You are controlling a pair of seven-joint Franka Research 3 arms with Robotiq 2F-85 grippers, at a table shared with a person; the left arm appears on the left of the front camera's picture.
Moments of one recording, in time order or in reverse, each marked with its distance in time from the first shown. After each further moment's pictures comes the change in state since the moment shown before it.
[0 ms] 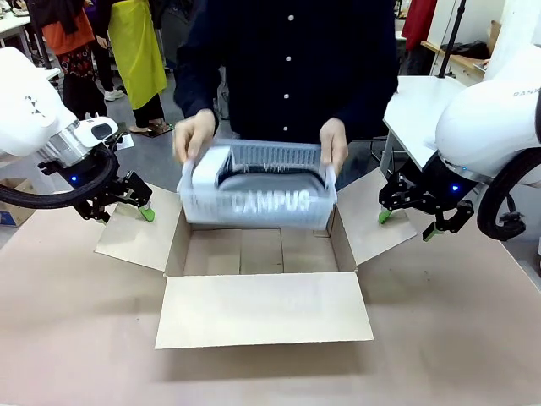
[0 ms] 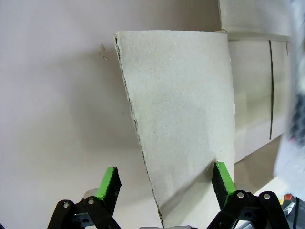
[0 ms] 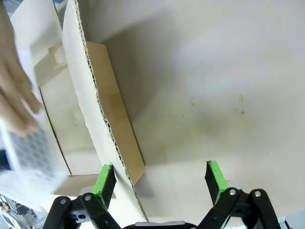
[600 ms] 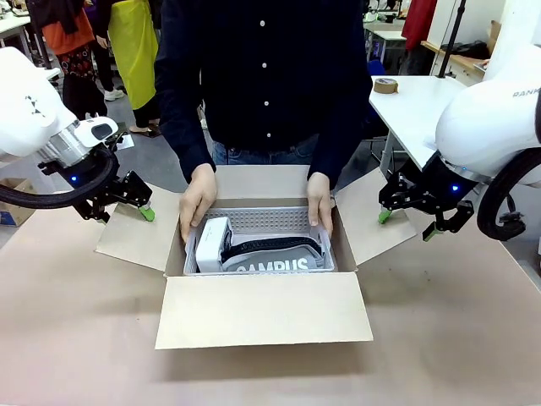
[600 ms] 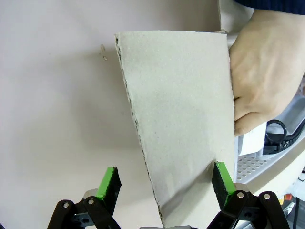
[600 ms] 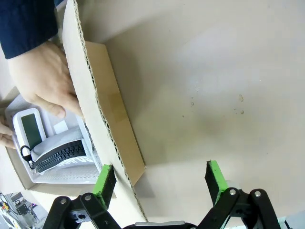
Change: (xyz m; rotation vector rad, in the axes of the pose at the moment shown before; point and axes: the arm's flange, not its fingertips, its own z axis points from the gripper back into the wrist) left arm 0.000 0.000 0.000 0.000 0.000 0.000; right arm 0.000 0.000 0.000 0.000 0.000 0.000
